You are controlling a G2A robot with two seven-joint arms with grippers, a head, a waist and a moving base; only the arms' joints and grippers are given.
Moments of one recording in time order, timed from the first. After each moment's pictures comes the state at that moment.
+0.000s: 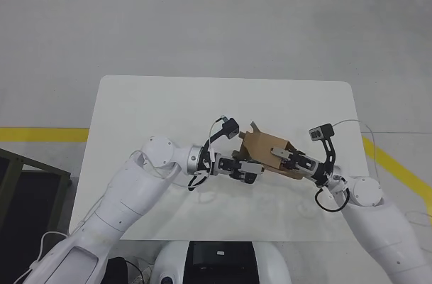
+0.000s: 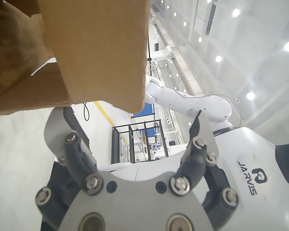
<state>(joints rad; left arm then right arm) 0.79 -1.25 -0.87 -1.38 -0.49 -0.23 -1.18 -1.14 -0.95 1.16 -1.41 0.63 -0.56 0.91</state>
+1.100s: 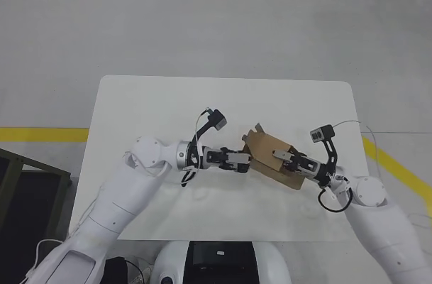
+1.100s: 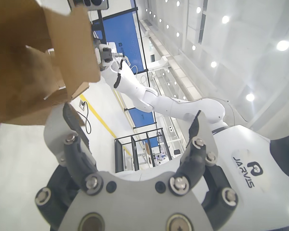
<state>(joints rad) 0.85 -1.23 -0.99 -1.38 -0.51 -0.34 -1.18 -1.15 -0.96 1.22 -1.39 0.62 -0.51 1.02</state>
